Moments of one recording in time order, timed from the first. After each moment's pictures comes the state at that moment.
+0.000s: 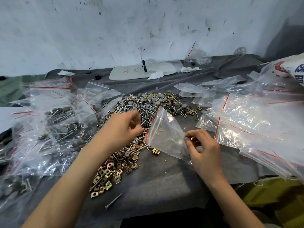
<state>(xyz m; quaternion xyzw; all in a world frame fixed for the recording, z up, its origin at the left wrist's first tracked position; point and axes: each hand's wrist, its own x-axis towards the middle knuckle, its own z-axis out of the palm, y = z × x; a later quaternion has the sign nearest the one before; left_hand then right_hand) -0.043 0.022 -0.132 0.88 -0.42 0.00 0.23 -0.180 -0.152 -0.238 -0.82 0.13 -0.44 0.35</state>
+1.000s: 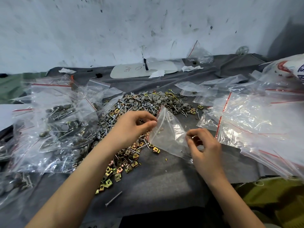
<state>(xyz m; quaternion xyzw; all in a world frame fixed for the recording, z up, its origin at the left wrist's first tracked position) -0.042 0.006 -0.144 0.81 -0.43 -0.08 0.40 -0.179 -0.152 -0.237 -0.81 0.14 -0.44 0.37</state>
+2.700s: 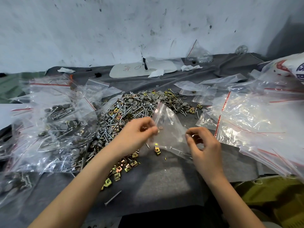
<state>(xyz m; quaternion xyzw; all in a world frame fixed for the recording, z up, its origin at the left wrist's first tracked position) -0.054 0.005 -0.159 0.81 -0.42 -0.15 0.39 -0.180 -0.150 -0.235 -0.80 0.15 -0.45 0.37</state>
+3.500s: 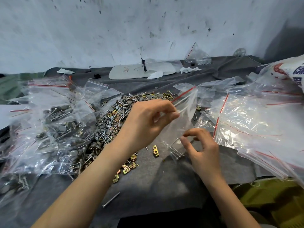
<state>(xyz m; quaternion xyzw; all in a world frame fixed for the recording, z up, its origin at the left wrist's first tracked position) -0.083 -0.016 -0.116 0.71 -0.57 0.13 0.39 -0.181 -0.152 -0.235 -0.80 0.14 -0.45 0.38</state>
